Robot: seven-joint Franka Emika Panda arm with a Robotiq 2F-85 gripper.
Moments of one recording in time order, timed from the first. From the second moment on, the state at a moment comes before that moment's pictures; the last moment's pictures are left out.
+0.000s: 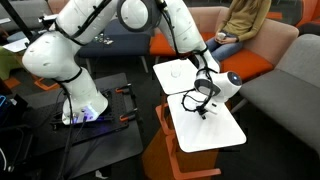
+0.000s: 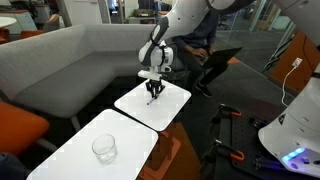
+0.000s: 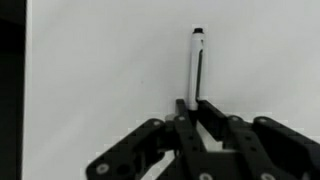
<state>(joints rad) -0.18 1.01 -0.18 -1.63 0.54 2.40 0.91</state>
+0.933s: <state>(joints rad) 0.13 0.86 -0.19 -1.64 0.27 2.46 0.93</state>
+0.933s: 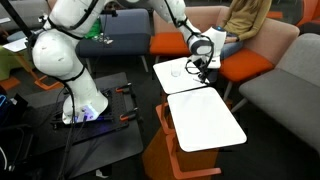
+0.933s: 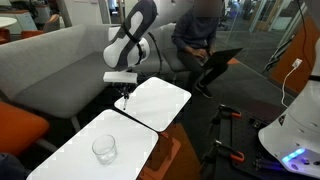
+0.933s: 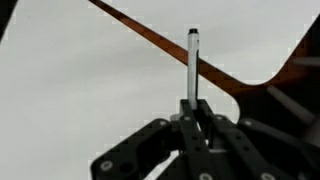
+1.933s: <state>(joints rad) 0.18 0.61 -0.11 -1.80 0.01 2.47 0.37</state>
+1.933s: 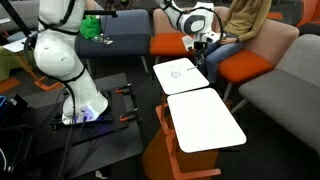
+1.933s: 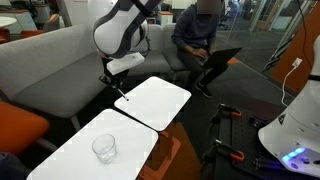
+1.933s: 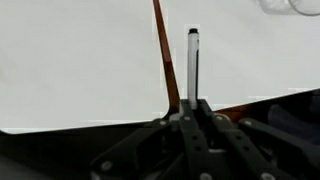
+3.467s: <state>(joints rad) -0.28 0.75 0.45 -1.88 0.01 3.07 -0.42</state>
